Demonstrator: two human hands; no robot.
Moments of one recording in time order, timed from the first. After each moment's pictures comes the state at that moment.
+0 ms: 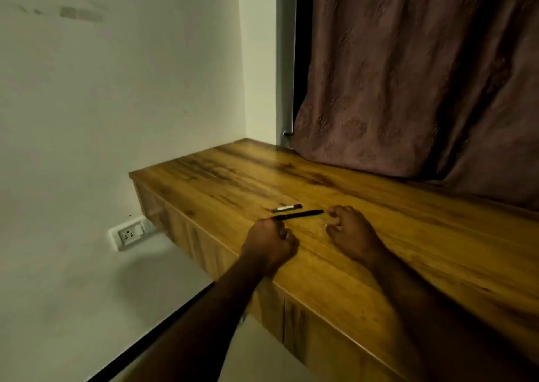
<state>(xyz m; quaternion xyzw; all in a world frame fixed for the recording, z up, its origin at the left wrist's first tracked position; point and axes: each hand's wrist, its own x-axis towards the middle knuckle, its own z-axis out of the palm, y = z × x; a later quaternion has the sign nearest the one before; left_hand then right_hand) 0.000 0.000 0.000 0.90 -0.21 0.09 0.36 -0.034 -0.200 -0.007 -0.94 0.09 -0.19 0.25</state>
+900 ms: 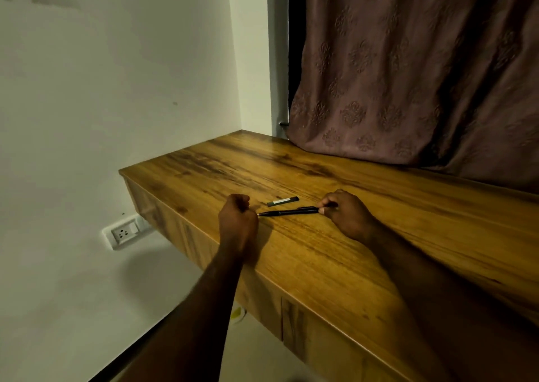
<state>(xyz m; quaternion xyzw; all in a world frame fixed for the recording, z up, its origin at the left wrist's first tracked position) 0.035 0.024 0.001 0.77 -0.05 0.12 0.62 -0.003 -0.207 -0.002 -0.93 0.06 -0.17 0.31</state>
